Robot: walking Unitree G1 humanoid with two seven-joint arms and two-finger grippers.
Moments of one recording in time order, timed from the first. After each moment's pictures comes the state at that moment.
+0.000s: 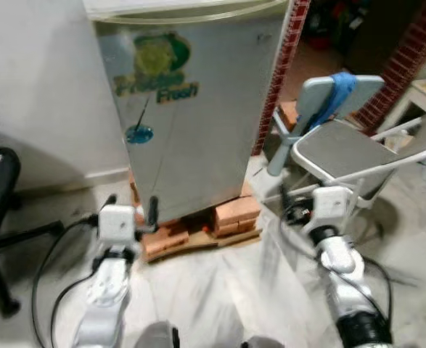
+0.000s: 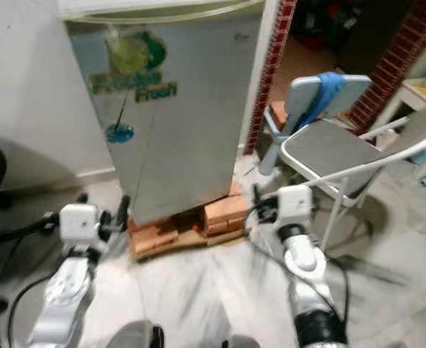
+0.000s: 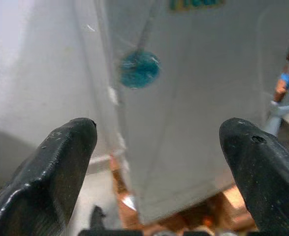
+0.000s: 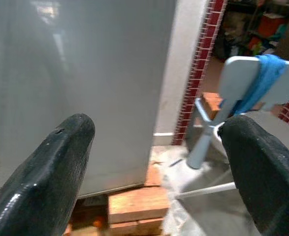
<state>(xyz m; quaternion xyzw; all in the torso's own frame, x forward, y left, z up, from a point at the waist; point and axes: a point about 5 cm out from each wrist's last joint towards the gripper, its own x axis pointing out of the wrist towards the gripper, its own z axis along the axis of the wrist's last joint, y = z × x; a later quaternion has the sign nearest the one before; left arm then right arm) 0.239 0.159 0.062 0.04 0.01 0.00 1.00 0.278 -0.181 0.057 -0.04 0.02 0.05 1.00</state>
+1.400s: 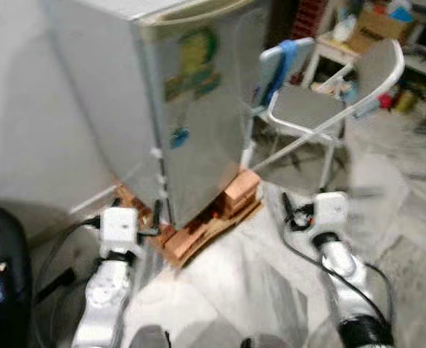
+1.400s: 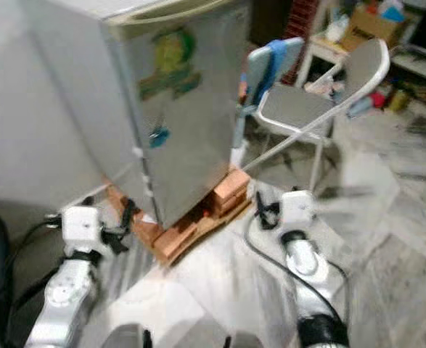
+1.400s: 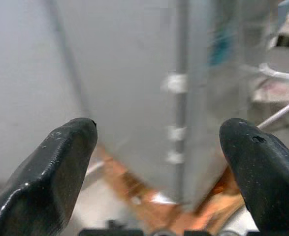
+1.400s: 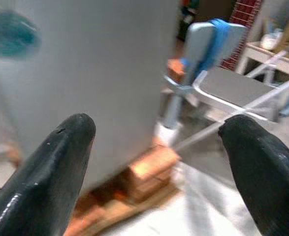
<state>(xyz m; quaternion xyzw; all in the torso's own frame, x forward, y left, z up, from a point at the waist) 0.230 0.172 0.052 0.04 0.04 0.01 1.00 0.279 -0.169 0.053 -0.04 0.03 0.07 1.00</state>
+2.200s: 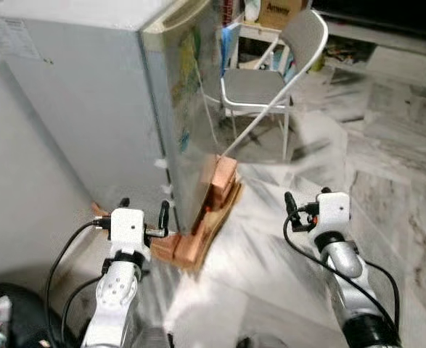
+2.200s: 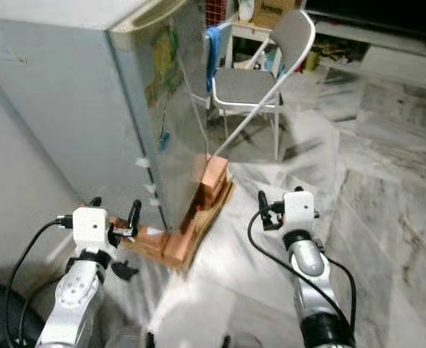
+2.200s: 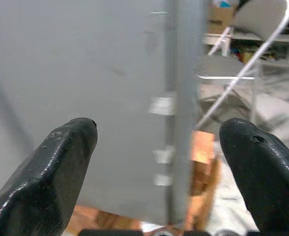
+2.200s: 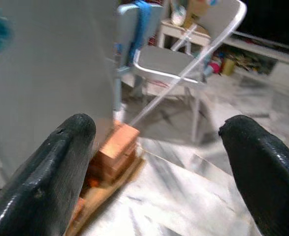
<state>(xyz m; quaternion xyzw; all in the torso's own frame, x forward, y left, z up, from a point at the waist) 0.239 0.149 0.059 0.04 0.01 -0.03 1.00 0.276 -0.190 0.048 -0.05 0.05 0.03 1.00</state>
